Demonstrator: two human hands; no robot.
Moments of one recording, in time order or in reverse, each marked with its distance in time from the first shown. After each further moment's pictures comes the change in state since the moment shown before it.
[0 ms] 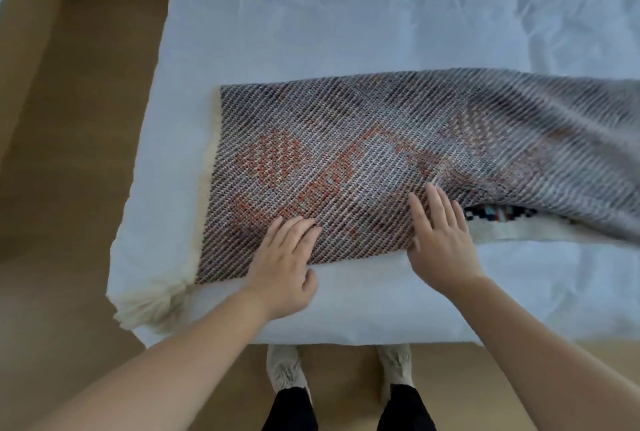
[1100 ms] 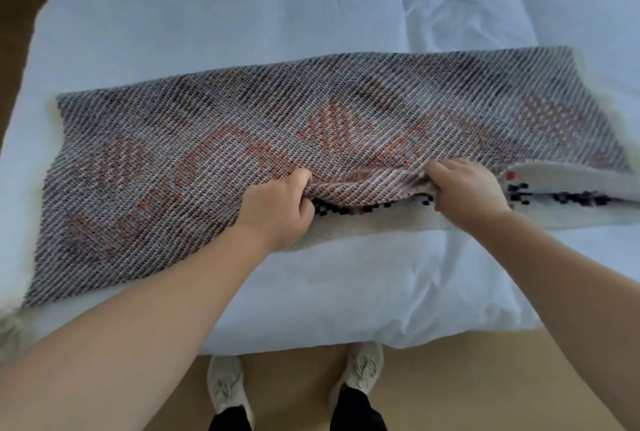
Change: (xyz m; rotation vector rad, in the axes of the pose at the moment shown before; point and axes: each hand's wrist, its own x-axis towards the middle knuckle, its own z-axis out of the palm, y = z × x) left_hand 0.189 0.202 0.009 0.063 0.077 -0.086; right_hand 0.010 0.290 -0.007 0.086 0.174 -0.106
